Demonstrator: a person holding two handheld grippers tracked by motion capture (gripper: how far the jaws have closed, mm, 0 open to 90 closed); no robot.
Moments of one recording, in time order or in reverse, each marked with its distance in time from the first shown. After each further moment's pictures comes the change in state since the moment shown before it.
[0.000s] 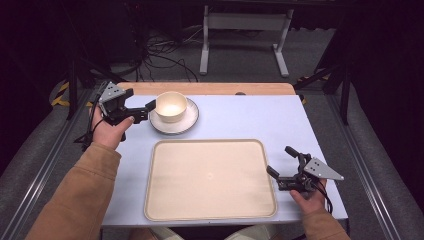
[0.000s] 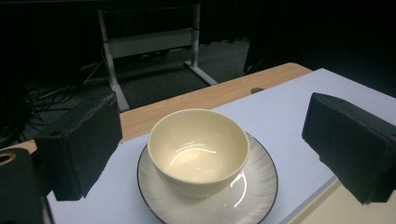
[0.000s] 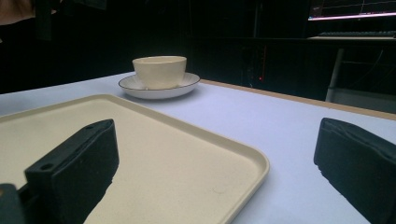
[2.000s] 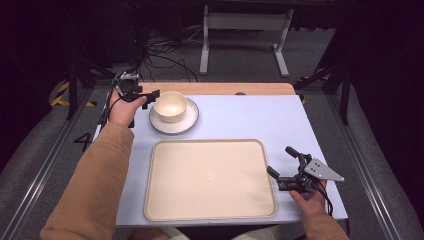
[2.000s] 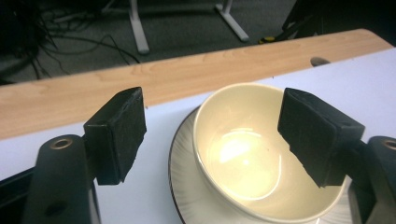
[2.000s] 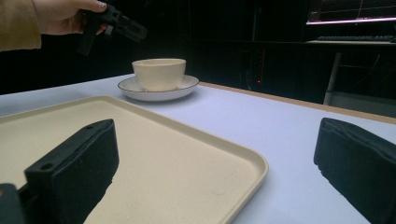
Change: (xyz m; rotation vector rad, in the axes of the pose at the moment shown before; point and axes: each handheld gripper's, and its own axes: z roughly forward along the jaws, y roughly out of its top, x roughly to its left) left arm 0.042 -0.004 0.083 0.262 0.109 -0.168; right arm 0.001 -0.001 -0.001 -0.013 -0.007 -0.004
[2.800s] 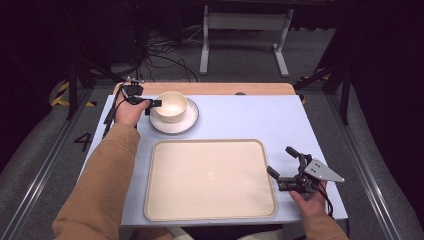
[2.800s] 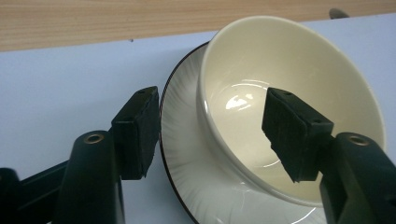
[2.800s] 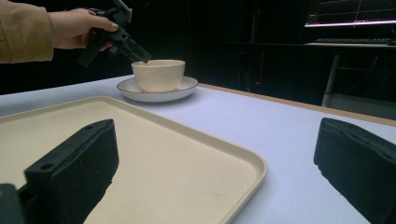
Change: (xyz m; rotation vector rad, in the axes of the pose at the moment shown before) left arm 0.010 -0.013 0.031 0.223 -0.041 -0.126; right arm 0.000 0.000 0.000 -0.008 -0.003 -0.009
